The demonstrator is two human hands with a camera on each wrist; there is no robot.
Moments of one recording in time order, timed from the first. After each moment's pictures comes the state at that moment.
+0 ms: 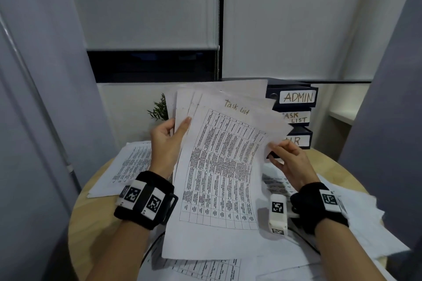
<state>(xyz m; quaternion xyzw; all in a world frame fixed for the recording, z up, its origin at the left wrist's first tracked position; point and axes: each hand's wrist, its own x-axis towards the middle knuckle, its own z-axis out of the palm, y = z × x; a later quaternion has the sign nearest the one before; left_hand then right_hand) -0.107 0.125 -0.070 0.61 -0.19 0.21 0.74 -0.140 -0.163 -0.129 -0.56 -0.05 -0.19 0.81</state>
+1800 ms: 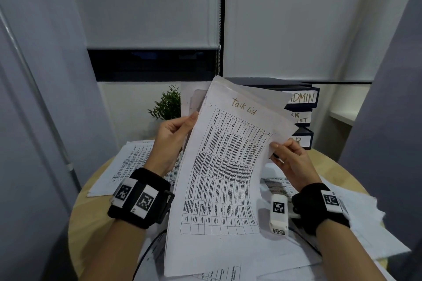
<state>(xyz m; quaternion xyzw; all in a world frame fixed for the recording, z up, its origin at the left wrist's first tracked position) -0.120 0.127 -0.055 0.55 -0.26 0.04 0.80 -0.135 -0.163 -0.132 -0.52 -0.07 -0.20 0.83</state>
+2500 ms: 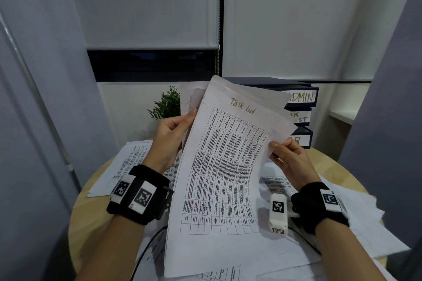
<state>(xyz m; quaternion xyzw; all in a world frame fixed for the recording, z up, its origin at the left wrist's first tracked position) -0.119 0.125 -0.048 0.57 -0.24 0.04 0.79 -0.137 -0.162 -0.130 -0.53 -0.06 -0.20 0.82</state>
